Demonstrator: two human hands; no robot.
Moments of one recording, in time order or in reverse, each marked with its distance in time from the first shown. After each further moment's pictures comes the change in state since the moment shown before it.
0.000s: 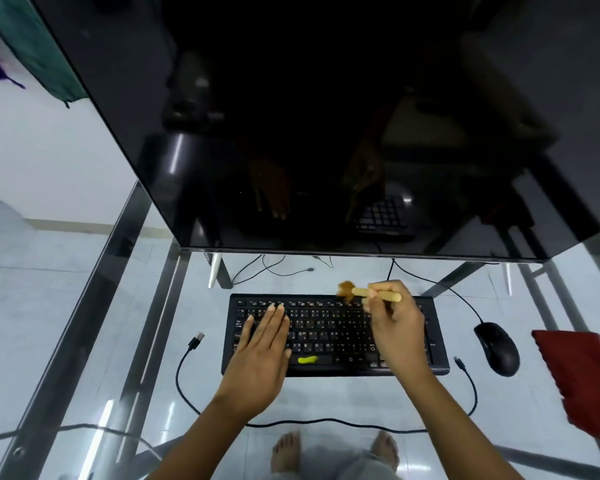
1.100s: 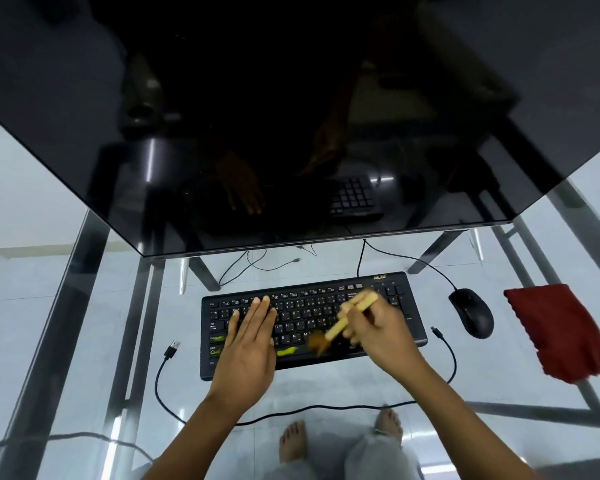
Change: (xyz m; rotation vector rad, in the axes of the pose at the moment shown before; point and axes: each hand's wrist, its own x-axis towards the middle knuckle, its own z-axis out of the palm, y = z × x) left_hand 0.014 0.017 -0.004 -0.088 0.007 0.014; right_hand -0.022 0.014 -0.030 0.067 -0.270 0.189
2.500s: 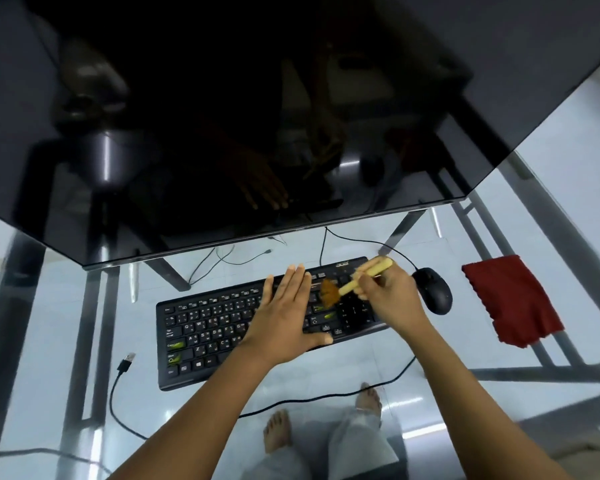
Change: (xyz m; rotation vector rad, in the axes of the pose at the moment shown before) left_hand 0.079 0.084 -0.003 -0.002 -0.304 0.159; right_hand 0.030 0.035 -0.058 -0.009 0.302 0.121
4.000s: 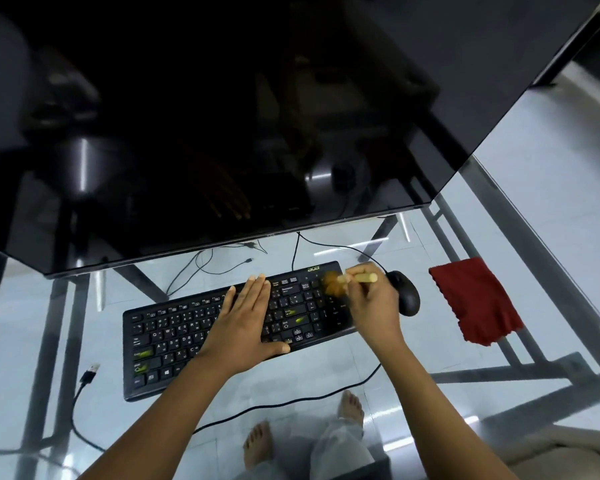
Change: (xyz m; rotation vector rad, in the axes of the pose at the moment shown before) left_hand -0.008 -0.007 0.009 0.008 0.044 -0.022; right_hand -0.021 0.008 -0.018 -0.010 0.149 -0.134
